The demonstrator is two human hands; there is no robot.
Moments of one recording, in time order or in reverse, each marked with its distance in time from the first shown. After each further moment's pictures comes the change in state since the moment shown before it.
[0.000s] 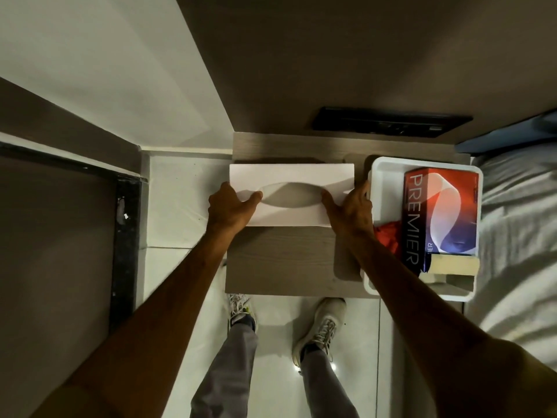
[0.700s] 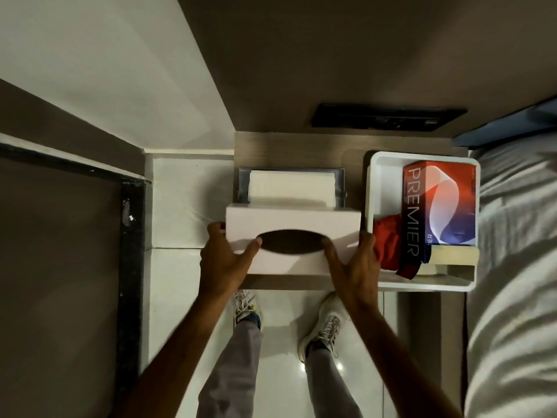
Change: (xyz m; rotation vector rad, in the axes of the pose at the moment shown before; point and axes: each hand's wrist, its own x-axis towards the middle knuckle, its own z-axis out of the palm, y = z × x) left_hand -0.083 -0.065 -0.004 -0.113 0.029 0.026; right_hand -0.108 0.060 0.005 0.119 0.102 -0.033
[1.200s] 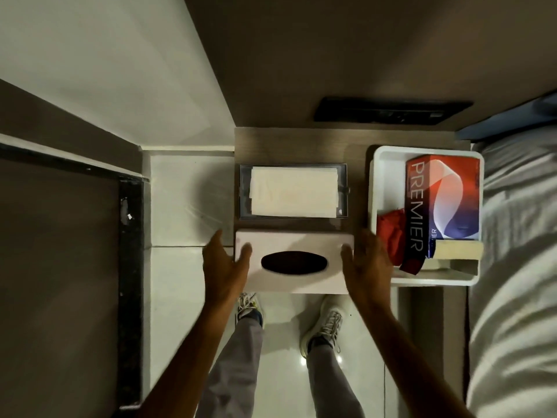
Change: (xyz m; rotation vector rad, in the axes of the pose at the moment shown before) left_hand -0.003 -0.025 0.012 -0.081 0.014 -0.135; right_hand 0.002 0.014 -0.011 -0.214 0.007 -0.065
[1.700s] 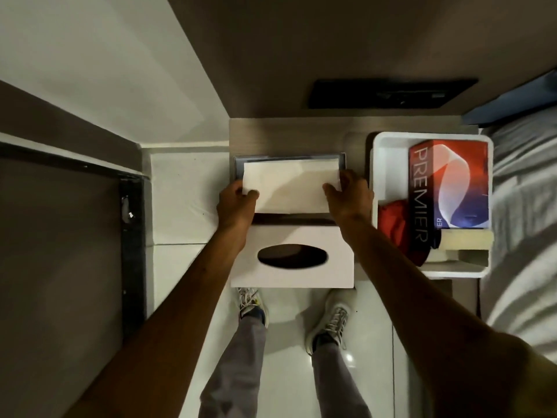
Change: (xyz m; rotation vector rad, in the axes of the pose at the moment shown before) left_hand 0.060 0.073 0.033 -0.207 -0.069 -0.002; right_hand 0.099 -0.059 0.025 0.171 0.012 0.120
